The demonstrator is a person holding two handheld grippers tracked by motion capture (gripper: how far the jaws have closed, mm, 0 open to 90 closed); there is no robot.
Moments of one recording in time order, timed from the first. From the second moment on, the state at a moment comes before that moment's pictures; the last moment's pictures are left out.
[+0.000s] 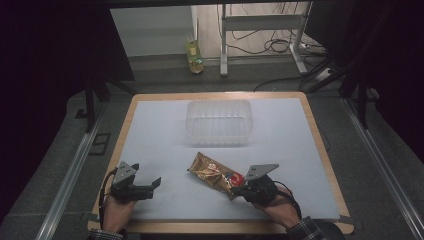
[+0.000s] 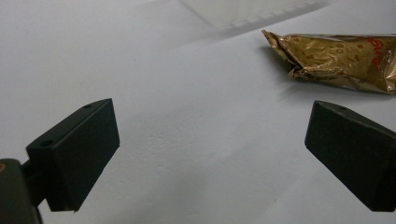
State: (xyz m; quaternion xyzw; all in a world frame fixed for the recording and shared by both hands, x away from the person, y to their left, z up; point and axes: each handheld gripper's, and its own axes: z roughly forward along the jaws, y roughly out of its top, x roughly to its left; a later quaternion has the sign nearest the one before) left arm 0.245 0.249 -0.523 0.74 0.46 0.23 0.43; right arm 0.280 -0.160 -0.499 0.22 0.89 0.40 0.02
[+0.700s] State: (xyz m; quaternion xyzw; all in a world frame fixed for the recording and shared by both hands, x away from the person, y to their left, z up) left arm 0.245 0.248 -0.523 0.74 0.46 0.23 0.43; right arm 0.281 -0.143 -0.516 0.21 0.90 0.38 0.02
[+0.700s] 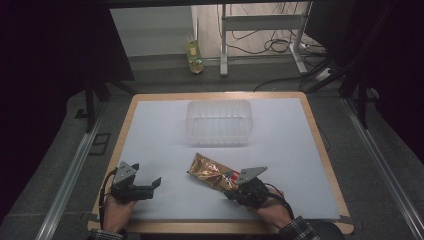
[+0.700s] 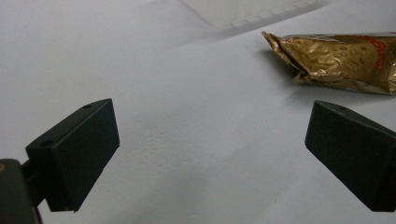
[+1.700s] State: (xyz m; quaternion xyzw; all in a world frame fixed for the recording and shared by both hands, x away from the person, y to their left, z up) left arm 0.245 0.249 -0.523 0.74 0.46 0.23 0.43; right arm 0.316 -0.165 -0.515 0.24 0.90 0.36 0.07
